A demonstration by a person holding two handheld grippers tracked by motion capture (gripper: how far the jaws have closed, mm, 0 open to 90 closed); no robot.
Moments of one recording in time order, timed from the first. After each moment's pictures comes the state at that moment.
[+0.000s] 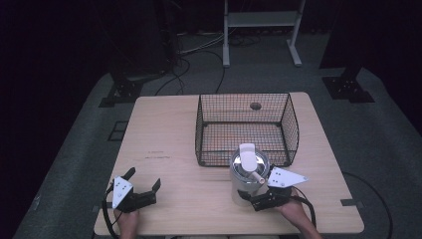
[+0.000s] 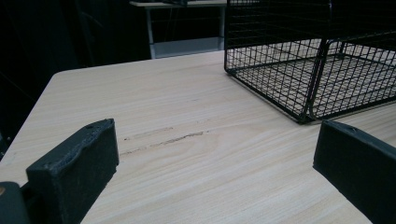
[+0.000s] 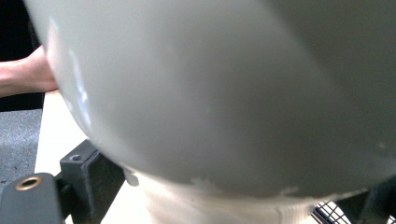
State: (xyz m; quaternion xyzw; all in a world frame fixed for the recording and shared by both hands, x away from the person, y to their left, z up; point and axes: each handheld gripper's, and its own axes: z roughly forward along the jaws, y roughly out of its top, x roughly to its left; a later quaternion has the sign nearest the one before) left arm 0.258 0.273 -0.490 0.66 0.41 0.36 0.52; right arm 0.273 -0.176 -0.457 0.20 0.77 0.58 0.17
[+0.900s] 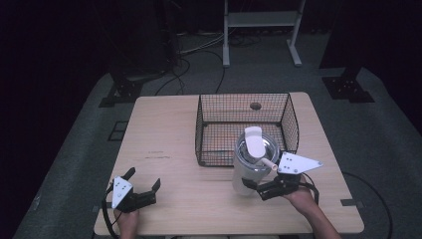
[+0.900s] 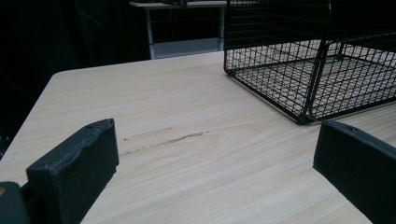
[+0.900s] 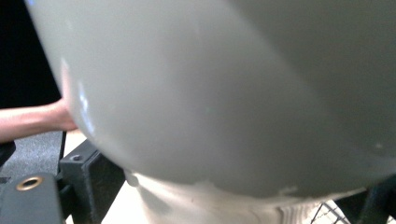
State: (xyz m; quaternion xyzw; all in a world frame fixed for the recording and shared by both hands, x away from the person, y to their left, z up) left arm 0.258 0.273 -0.490 0.66 0.41 0.36 0.52; right arm 0.280 -0.187 -0.395 0.17 0.76 0.61 0.16
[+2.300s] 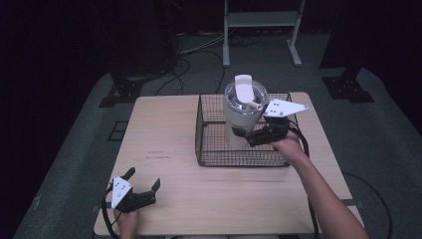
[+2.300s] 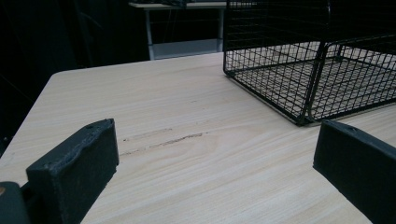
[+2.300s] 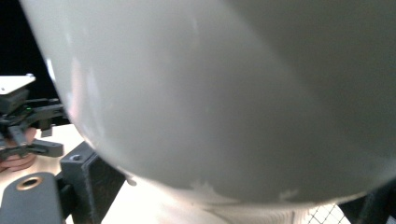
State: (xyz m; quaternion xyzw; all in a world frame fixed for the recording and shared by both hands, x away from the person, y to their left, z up) left arm 0.258 0.274 -0.490 0.65 0.41 0.36 0.53; right arm 0.379 -0.165 -0.322 0.18 0.76 0.60 0.20
